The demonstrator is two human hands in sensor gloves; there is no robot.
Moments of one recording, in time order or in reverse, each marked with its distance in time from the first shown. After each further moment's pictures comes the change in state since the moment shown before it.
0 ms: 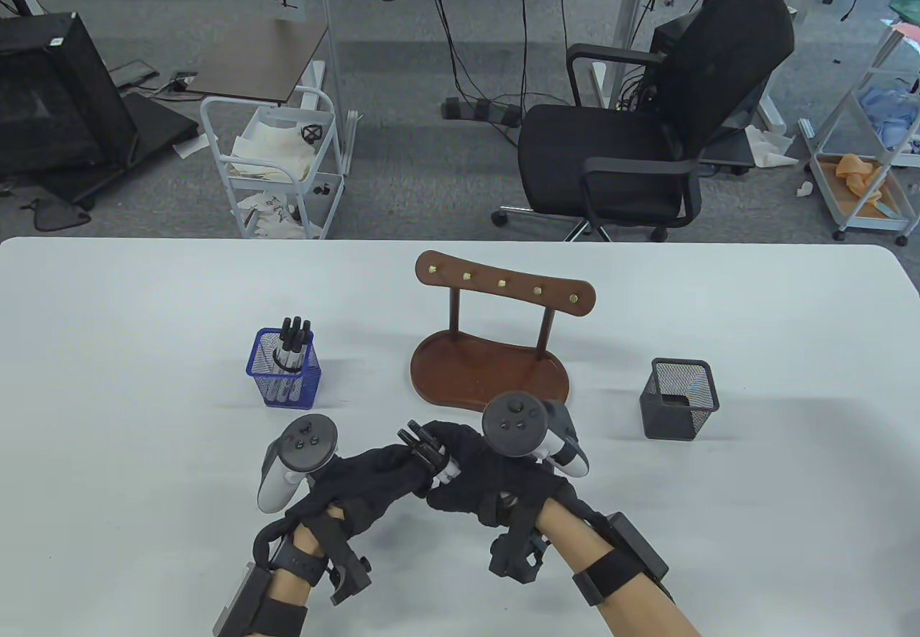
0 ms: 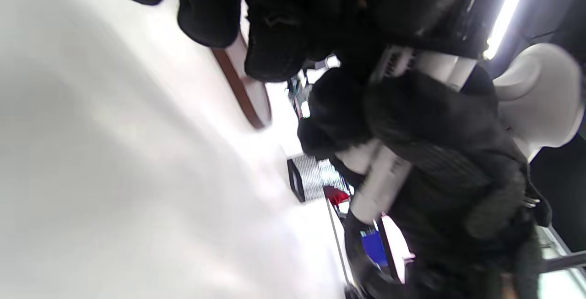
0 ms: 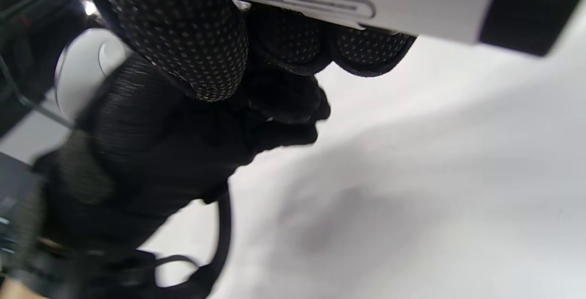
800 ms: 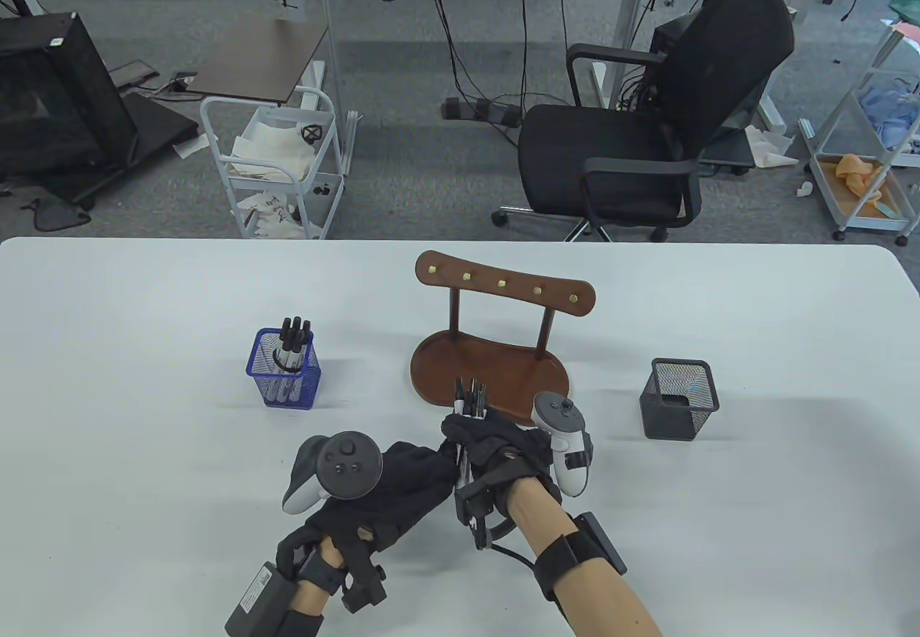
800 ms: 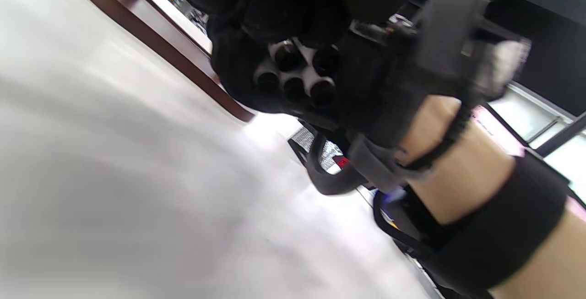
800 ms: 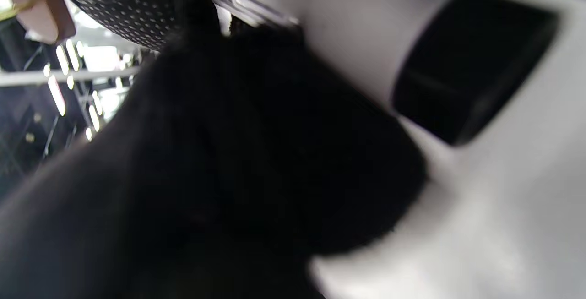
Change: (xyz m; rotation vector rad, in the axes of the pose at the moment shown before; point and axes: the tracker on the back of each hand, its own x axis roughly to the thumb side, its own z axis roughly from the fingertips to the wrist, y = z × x) left_hand 0.037 -0.034 -0.006 -0.109 -0.152 -0.340; right_hand -0.071 0.001 -0.023 -0.349 0.417 -0.763
